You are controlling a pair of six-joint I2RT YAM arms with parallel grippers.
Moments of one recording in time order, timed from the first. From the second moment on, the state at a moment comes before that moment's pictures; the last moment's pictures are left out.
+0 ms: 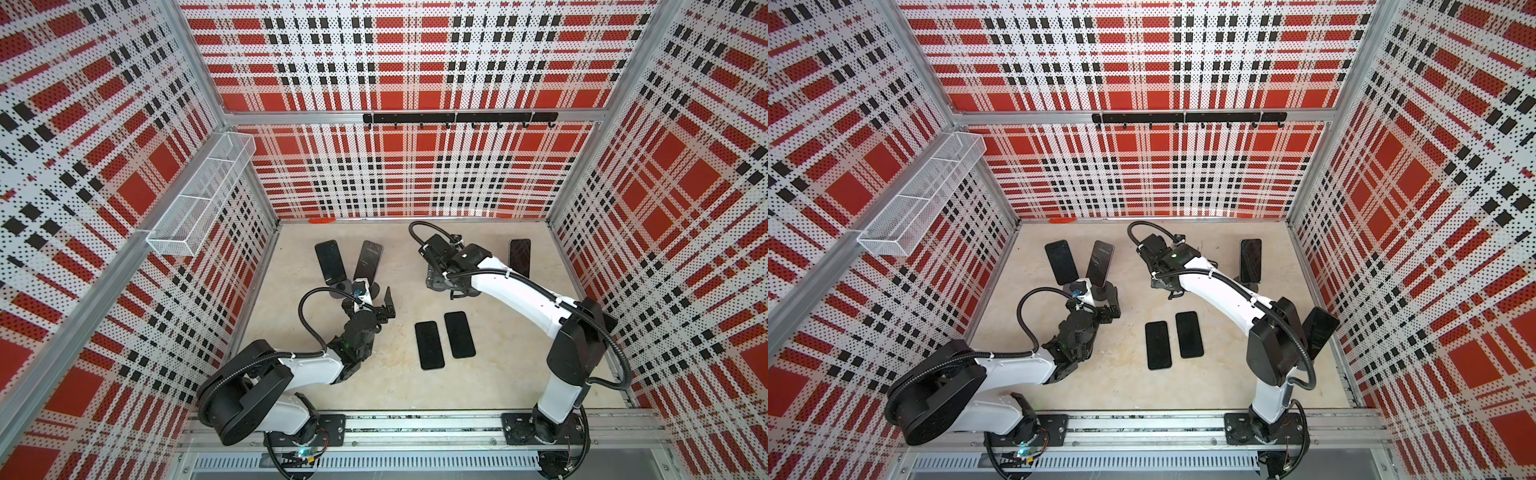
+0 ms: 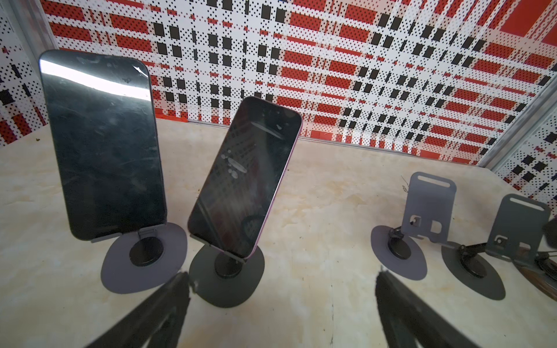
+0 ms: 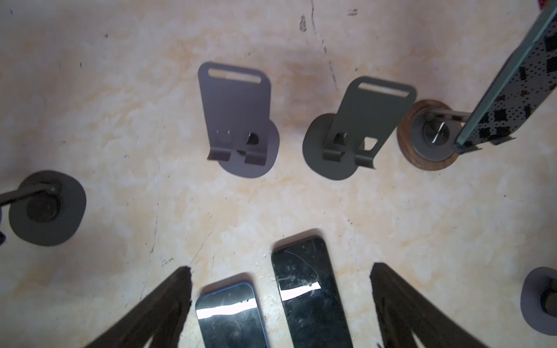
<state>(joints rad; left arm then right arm) -0.75 1.39 0.35 0.84 -0.66 -0.32 0.72 1.76 1.61 -1.03 0.48 0.80</state>
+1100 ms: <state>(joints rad) -0.77 1.39 0.35 0.84 -0.67 -0.31 0.38 1.24 1.21 -0.61 0.43 0.28</state>
